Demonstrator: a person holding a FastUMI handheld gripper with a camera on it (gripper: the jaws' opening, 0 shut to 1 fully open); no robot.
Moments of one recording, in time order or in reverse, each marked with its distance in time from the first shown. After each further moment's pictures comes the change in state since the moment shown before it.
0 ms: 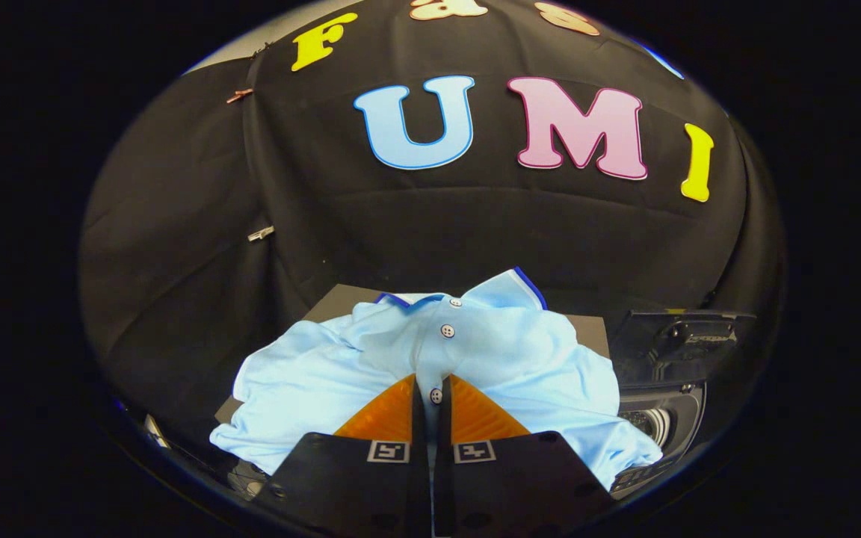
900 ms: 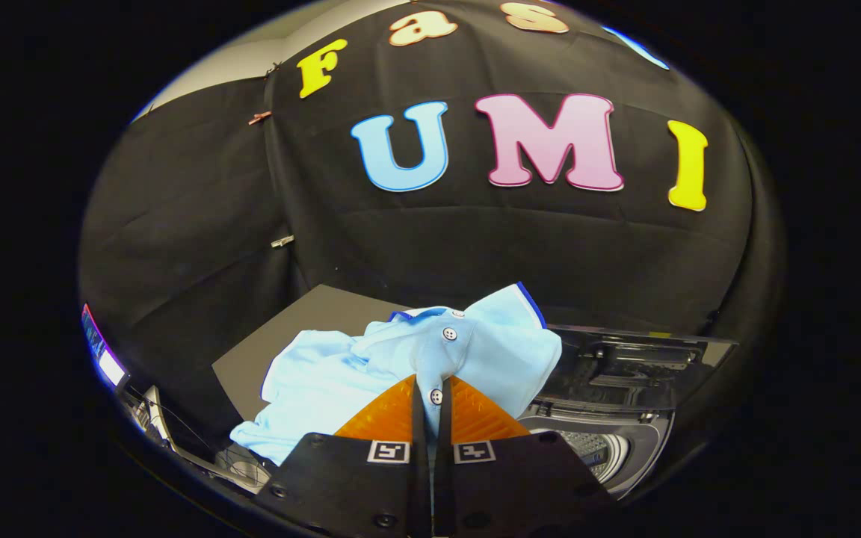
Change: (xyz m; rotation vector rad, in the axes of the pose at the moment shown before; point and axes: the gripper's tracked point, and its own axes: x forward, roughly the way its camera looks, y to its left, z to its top) arm -0.073 -0.164 0.009 -0.006 -0.053 0.123
